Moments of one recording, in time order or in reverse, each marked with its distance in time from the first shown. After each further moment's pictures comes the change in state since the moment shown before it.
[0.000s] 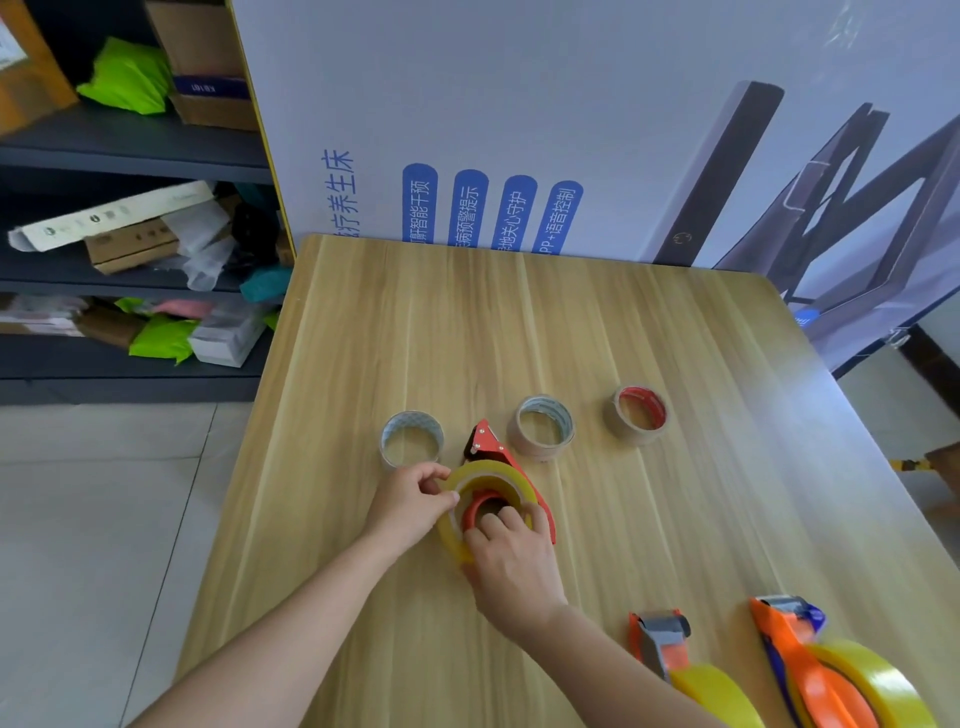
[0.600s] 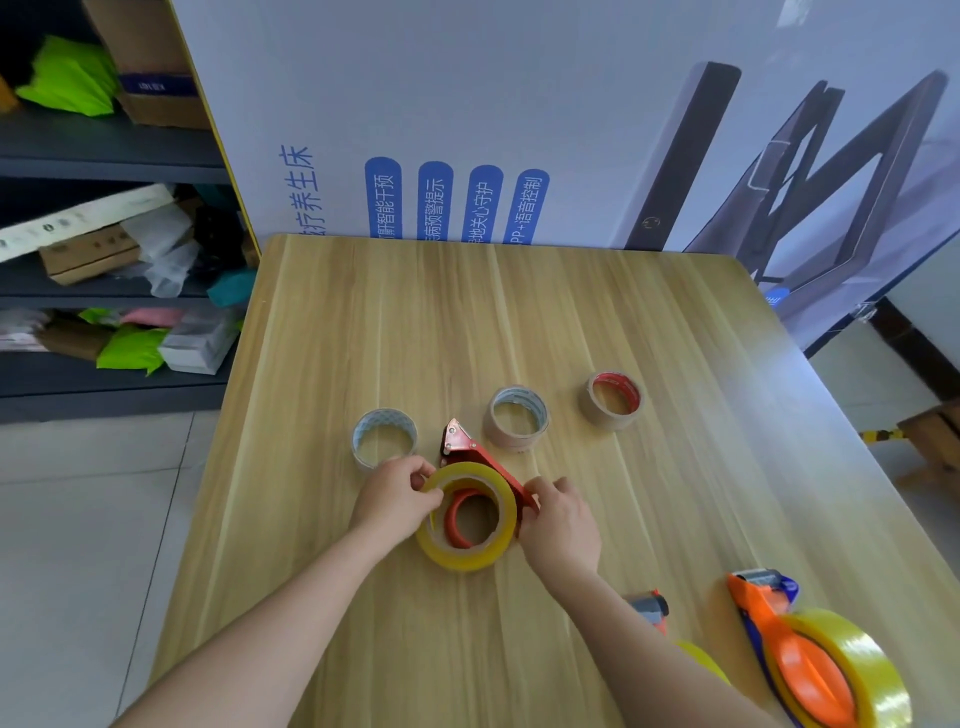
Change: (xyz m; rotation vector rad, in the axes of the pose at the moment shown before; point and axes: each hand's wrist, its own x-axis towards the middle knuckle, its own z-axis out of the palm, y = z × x) left_hand 0.002 0.014 0.010 0.295 0.004 0.103; right_hand 0.004 0.059 0.001 0.422 -0.031 0.712
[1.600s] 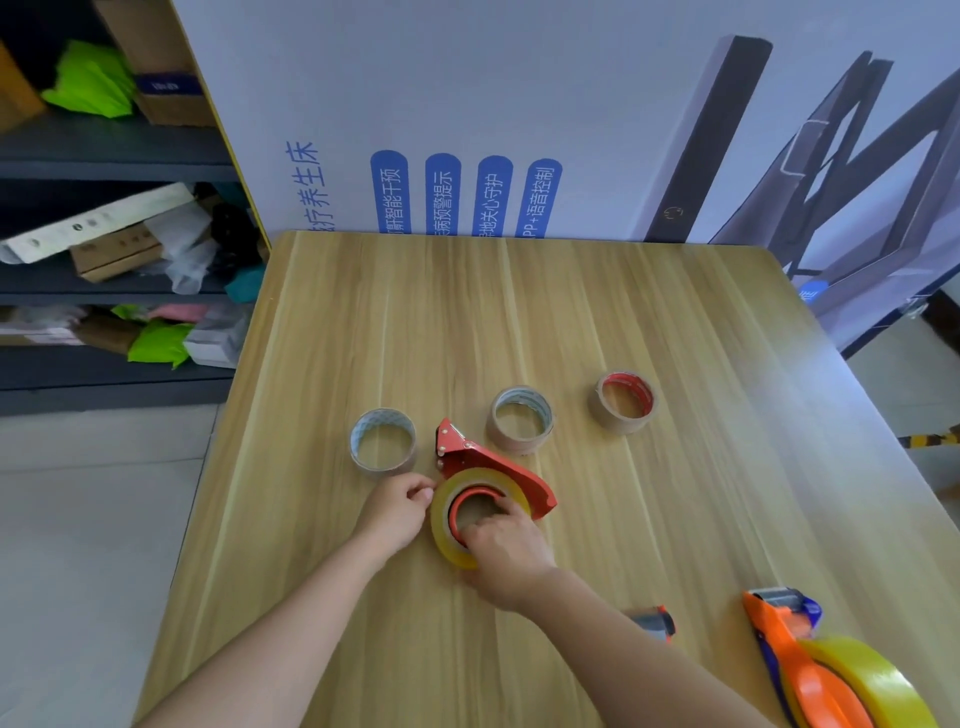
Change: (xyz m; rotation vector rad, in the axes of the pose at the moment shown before) left_hand 0.007 -0.009 0.022 -0.199 -0.068 -0.245; right_hand 0.007 -0.012 0.024 -0.489 -0.326 -0.706
